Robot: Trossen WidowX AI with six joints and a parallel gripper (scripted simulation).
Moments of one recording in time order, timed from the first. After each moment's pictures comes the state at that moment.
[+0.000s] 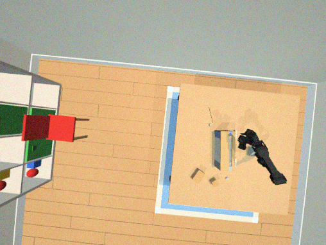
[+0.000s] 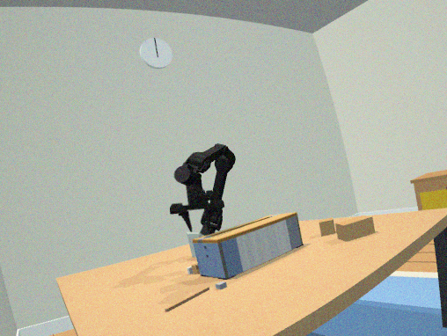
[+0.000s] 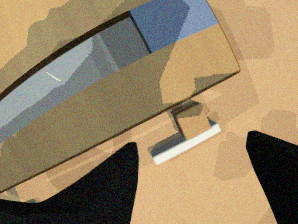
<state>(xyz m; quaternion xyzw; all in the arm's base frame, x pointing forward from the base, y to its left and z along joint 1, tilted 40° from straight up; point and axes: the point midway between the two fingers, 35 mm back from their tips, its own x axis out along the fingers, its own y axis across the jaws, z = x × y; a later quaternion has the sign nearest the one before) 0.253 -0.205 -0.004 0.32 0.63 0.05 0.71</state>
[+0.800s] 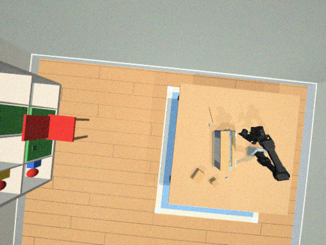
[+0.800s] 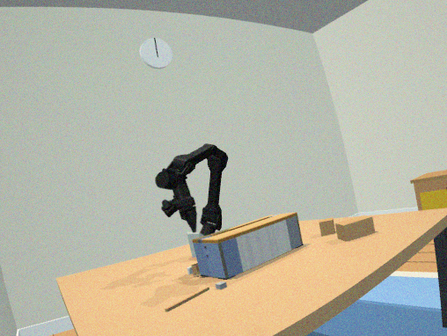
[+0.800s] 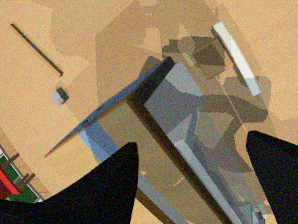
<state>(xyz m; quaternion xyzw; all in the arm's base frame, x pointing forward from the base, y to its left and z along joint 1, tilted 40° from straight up) 0.235 -0.222 -0.015 0.81 0.43 -0.37 0.18</state>
